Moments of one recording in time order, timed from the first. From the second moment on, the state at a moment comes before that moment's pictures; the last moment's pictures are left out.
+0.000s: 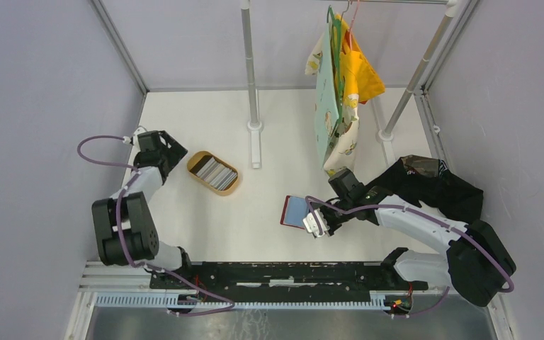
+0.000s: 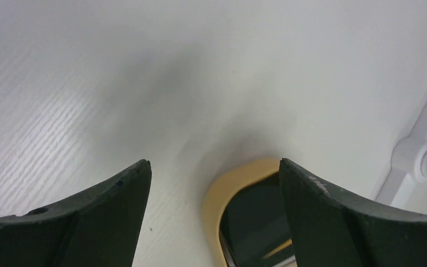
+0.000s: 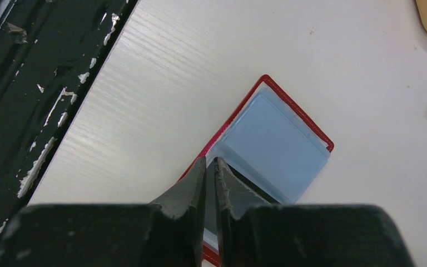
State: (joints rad) left arm 0.18 1.41 0.76 -0.04 -0.12 -0.60; right arm 0.68 1.19 0.61 -0.48 -0.74 -1.30
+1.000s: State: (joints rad) left arm 0.22 1.59 0.67 0.11 0.32 -0.65; right arm 0.68 1.20 0.61 -0.49 -0.74 -1.31
